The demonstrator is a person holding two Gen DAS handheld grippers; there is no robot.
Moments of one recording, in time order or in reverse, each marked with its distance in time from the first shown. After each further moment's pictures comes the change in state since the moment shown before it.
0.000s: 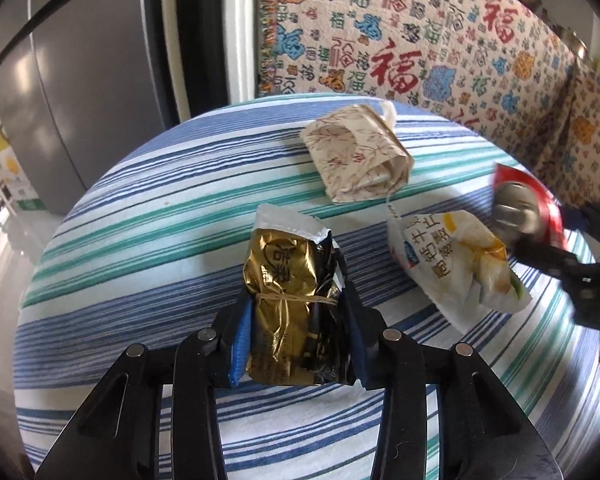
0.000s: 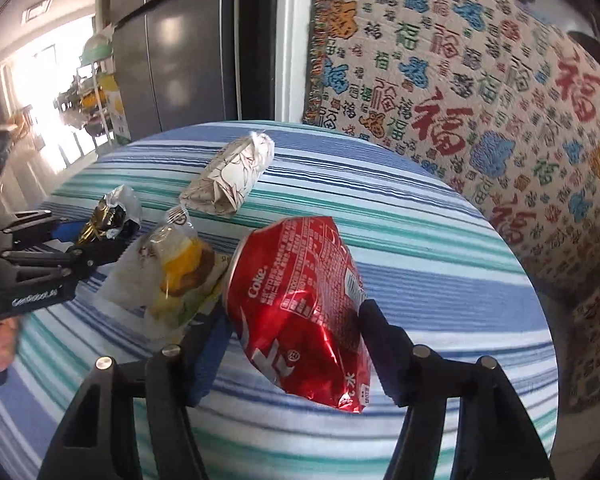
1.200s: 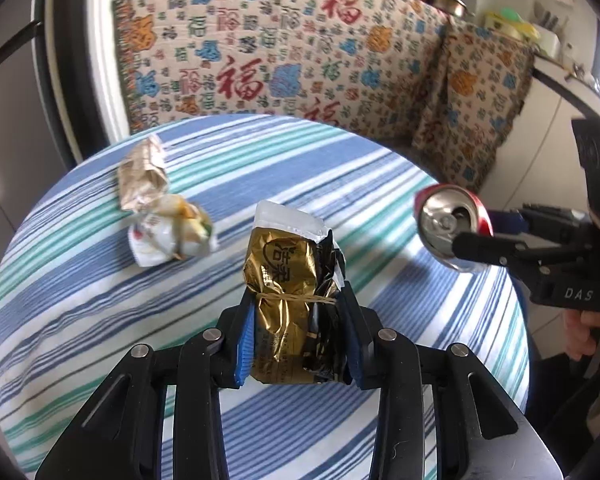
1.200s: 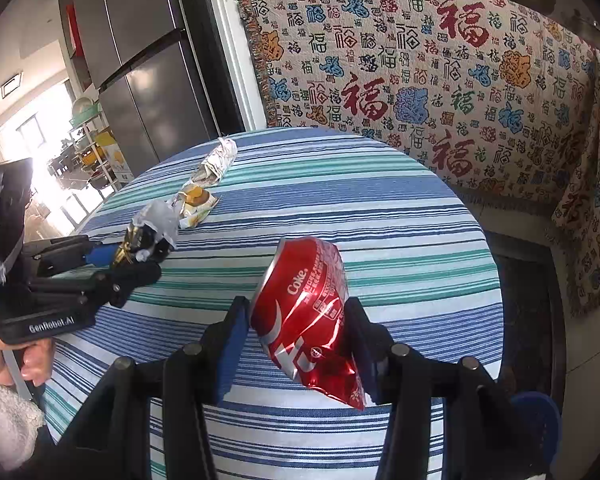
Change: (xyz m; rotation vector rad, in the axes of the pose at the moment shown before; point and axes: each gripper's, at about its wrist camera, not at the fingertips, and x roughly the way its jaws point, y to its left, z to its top) left arm -0.085 -0.151 -0.054 0.232 -0.035 -0.249; right arm -0.133 -0.063 -0.108 0.216 -0.045 0.061
